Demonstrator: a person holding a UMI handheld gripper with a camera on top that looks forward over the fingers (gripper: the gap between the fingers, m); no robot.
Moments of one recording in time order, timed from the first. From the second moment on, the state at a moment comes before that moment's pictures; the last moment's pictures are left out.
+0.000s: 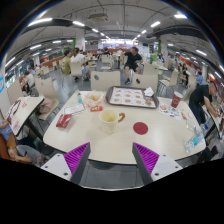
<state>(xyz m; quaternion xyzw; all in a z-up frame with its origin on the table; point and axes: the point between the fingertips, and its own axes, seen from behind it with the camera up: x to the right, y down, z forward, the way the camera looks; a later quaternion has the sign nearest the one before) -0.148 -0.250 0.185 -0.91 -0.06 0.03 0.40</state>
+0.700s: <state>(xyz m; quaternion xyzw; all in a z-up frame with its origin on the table) 0.239 -0.237 0.069 -0.91 0.00 -0.03 0.42</state>
